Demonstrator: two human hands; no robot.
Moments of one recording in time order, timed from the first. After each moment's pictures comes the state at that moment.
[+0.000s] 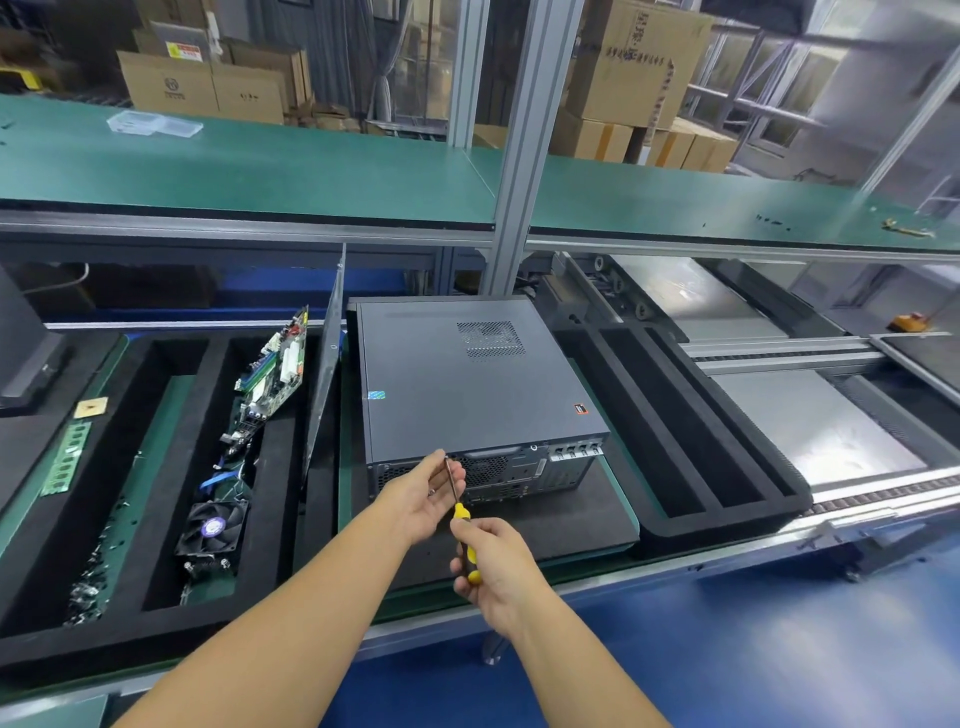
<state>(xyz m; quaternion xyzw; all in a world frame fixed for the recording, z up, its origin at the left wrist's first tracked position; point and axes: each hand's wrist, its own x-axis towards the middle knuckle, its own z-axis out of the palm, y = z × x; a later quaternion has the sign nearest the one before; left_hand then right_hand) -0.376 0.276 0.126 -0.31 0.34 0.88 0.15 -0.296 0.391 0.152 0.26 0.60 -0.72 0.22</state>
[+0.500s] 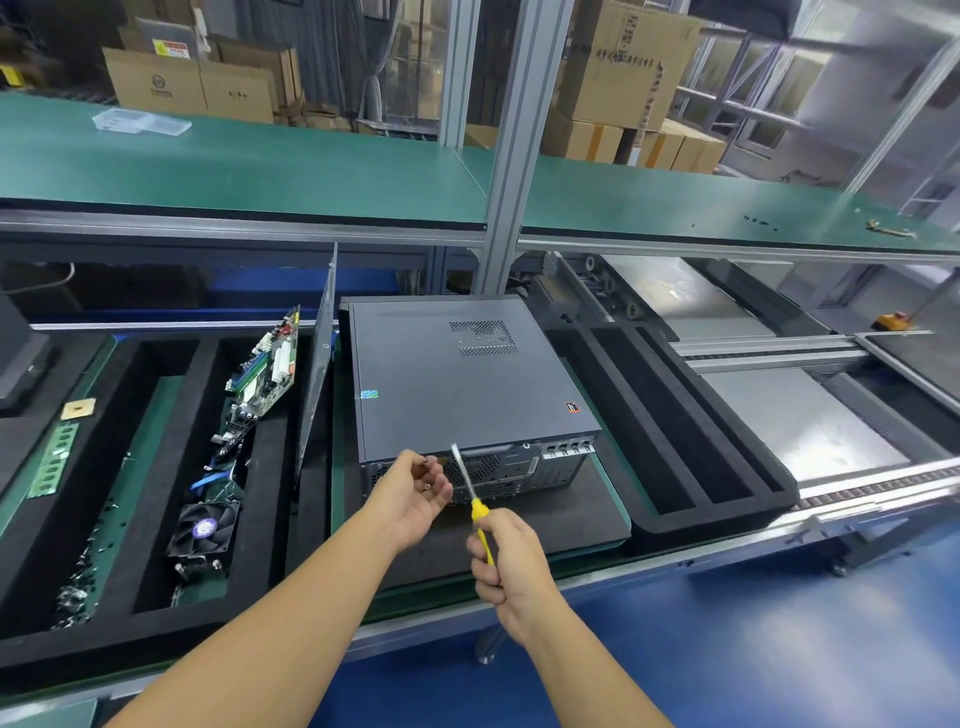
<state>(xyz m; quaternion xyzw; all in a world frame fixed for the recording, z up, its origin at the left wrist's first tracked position) -0.372 0.271 0.127 -0.31 0.31 0.89 0.15 -0.291 0.417 0.151 0.18 0.60 -0.76 0.19</state>
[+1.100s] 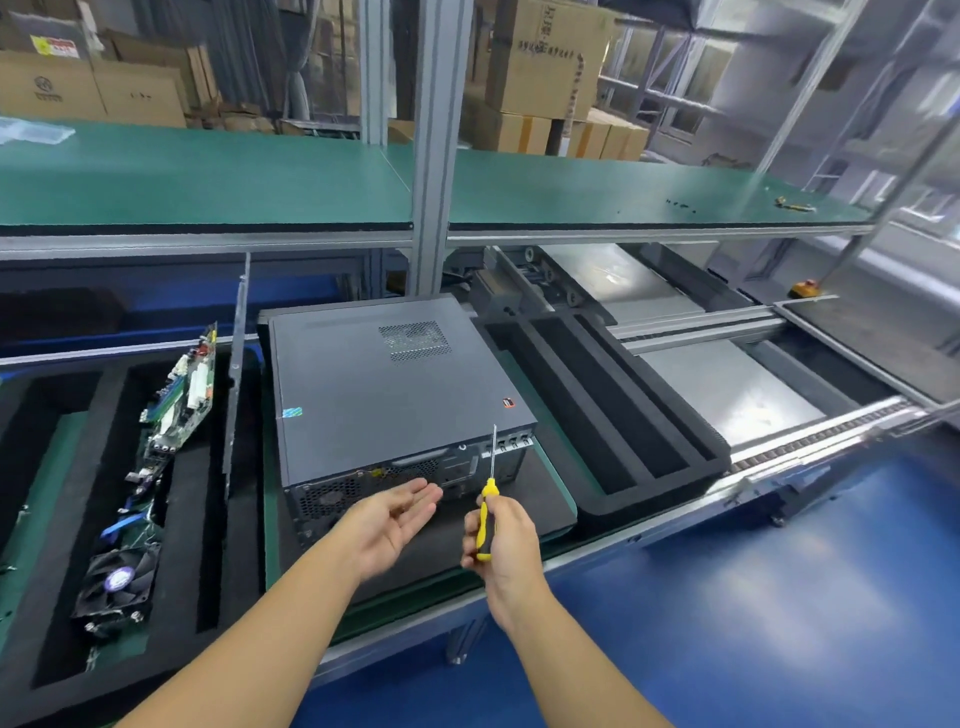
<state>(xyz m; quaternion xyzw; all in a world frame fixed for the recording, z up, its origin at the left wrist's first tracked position) -0.368 0.313 0.122 -0.24 0.34 0.87 0.25 -0.304 0.467 0.152 0.25 0.56 -0.79 0.06</state>
